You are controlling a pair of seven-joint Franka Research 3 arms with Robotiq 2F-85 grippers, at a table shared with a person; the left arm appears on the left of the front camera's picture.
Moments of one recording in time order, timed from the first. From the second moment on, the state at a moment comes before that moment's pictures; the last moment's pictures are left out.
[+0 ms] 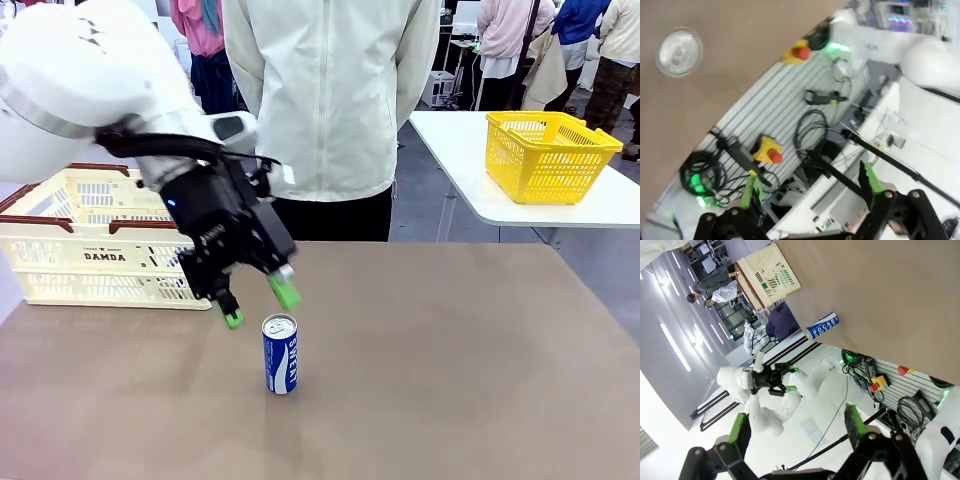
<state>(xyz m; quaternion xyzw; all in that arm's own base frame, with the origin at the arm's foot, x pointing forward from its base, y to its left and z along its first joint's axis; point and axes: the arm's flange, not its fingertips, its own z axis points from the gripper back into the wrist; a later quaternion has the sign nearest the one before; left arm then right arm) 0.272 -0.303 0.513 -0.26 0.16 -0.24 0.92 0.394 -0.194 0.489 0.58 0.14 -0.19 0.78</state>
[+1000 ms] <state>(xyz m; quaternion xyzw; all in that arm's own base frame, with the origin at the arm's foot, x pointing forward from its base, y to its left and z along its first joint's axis) 0.291 -0.343 0.471 -0.01 -0.01 -0.01 1.00 0.394 -0.194 0.489 0.58 0.14 -0.19 0.78</state>
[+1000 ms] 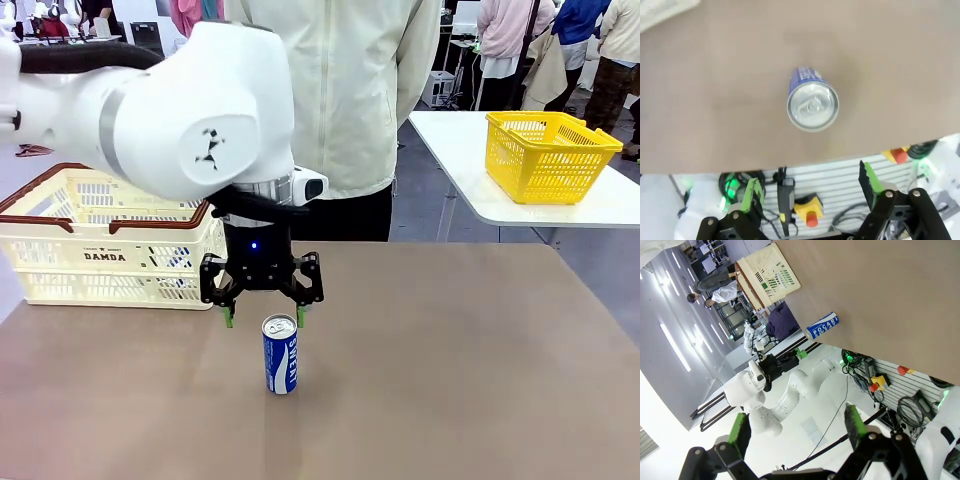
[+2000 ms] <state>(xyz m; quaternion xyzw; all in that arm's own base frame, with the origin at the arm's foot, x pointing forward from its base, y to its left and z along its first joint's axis) 0.310 -0.362 0.390 -0.03 -0.01 -0.03 1.00 0.394 -0.194 0.489 0.58 0.14 -0.19 0.78</state>
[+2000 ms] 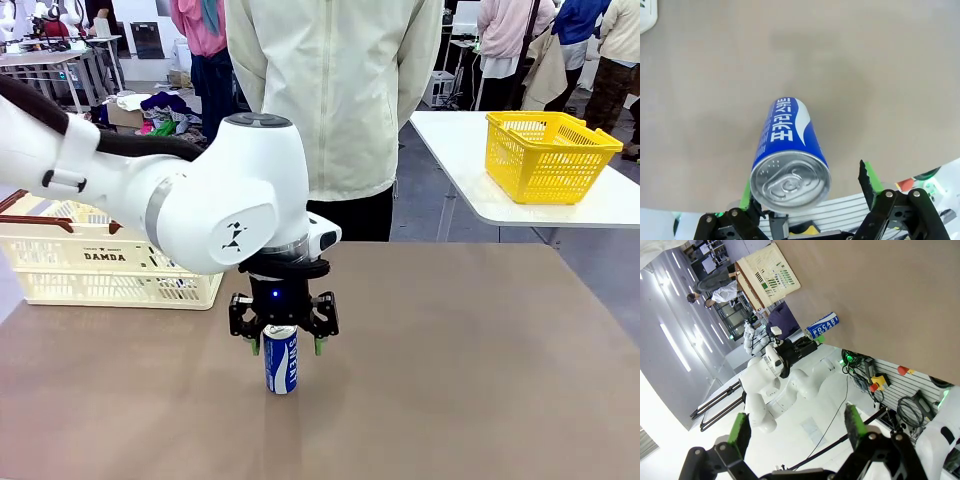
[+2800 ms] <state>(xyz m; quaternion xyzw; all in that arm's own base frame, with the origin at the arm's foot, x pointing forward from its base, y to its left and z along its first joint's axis) 0.322 -0.359 0.374 -0.01 -0.03 0.00 1.00 0.394 -0.194 0.489 0.58 0.14 -0.19 0.78</state>
